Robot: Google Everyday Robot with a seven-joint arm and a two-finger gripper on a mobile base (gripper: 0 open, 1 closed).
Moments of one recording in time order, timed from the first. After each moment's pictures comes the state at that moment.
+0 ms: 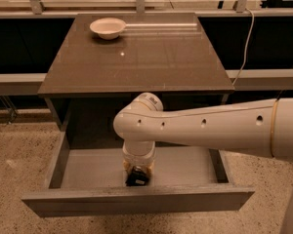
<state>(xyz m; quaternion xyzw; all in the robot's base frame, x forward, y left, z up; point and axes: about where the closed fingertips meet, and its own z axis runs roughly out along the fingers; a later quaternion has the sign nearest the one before) 0.481 0.016 0.598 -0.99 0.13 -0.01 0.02</state>
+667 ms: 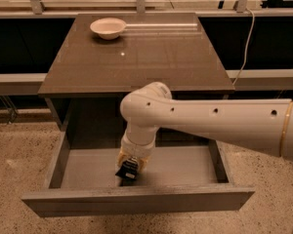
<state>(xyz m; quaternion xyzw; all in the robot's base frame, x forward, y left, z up) 0.484 0.029 0.622 -0.99 0.13 0.03 0.08</state>
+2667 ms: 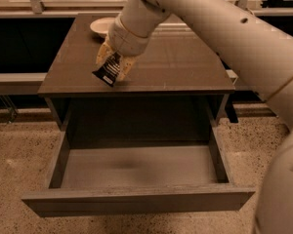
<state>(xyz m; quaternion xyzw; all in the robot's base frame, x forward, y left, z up) 0.621 0.077 0.896 -0.94 0.18 -0.04 0.27</state>
